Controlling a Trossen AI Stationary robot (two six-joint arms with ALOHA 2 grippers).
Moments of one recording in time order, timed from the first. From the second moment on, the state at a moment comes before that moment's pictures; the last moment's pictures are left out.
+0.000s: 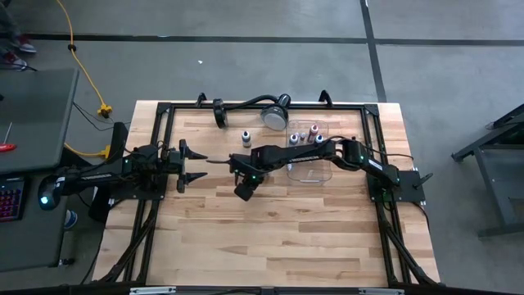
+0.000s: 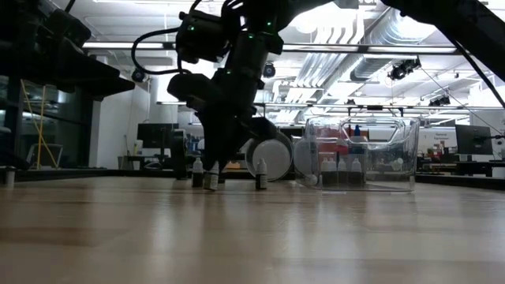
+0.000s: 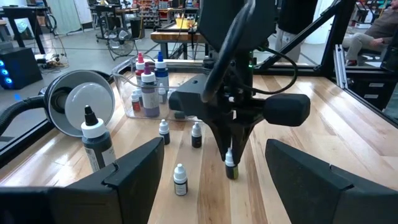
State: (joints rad) left arm 0.14 0.02 0.08 -0.15 0.06 0.02; right arm -0.02 2.33 1.96 -0.86 -0.09 0.58
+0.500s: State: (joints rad) left arm 0.14 0.02 0.08 -0.15 0.06 0.02; right arm -0.02 2.30 2.35 -1.21 0.07 0.49
